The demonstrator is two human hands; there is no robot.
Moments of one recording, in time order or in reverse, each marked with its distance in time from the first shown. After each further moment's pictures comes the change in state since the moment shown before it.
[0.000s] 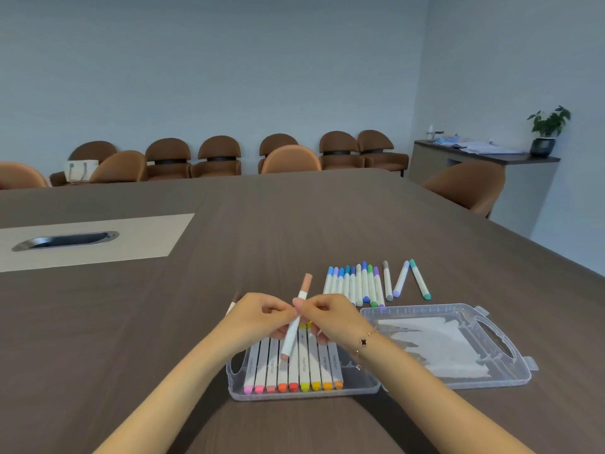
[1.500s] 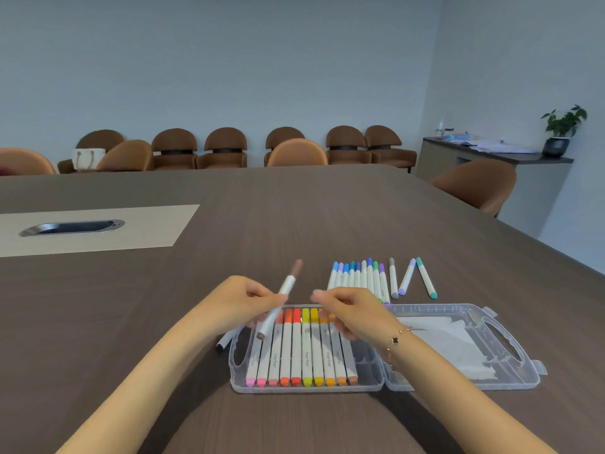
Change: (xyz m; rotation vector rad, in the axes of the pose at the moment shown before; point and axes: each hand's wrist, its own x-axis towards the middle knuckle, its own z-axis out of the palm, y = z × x) left_hand -0.005 -0.004 -0.032 0.158 0.067 -0.053; right_hand -0.013 0.000 -0.023 -0.039 0.004 -0.015
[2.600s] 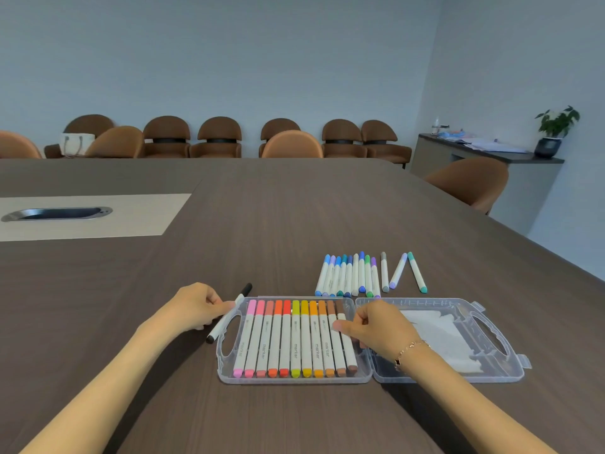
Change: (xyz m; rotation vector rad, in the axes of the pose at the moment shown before) left_hand 0.031 -0.069 -0.006 0.205 0.074 -0.263; right_hand 0.000 0.049 -0.027 -0.622 0.078 0.137
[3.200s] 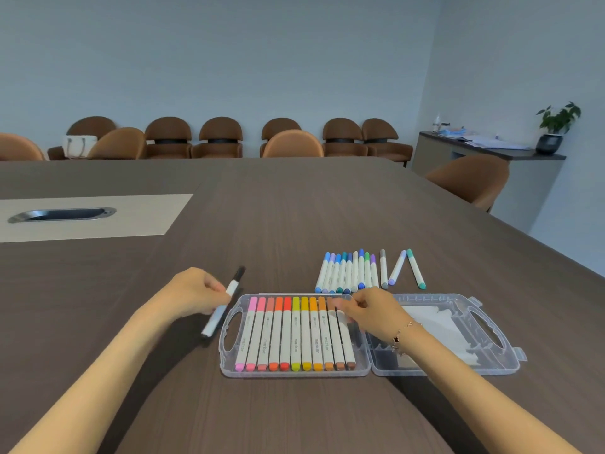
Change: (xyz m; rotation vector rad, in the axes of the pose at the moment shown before) left_hand -0.025 0.020 -0.024 -0.084 0.011 0.029; right_hand 0.006 -0.007 -0.009 0.192 -0.004 -0.028
